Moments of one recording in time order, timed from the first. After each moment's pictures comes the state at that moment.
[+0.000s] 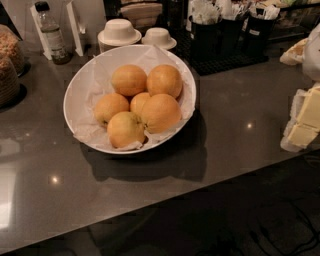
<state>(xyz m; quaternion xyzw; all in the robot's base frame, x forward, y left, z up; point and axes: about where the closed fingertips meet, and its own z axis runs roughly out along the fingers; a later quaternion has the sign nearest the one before) 0.438 -0.217 0.976 -0.60 0.78 -0.03 0.16</state>
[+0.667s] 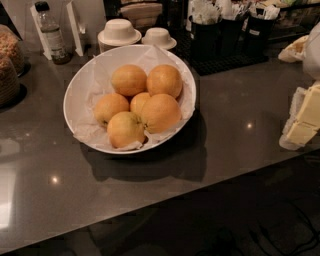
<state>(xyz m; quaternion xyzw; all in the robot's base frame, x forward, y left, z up) 0.440 -0.213 0.980 -0.61 0.77 -0.03 0.18</state>
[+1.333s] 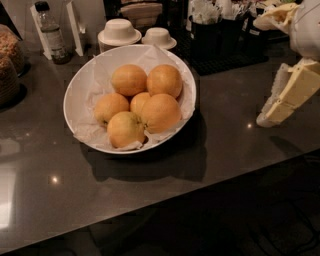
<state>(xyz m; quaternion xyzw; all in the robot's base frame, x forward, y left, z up) 0.460 -0.160 1.020 -0.66 0.68 0.00 0.31</state>
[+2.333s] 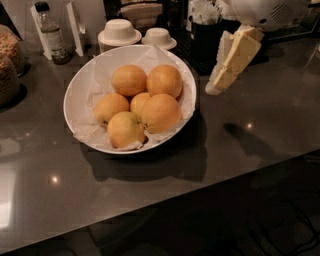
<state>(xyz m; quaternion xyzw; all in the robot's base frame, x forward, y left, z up) 0.500 -0.070 1.052 -0.73 0.58 0.04 0.36</state>
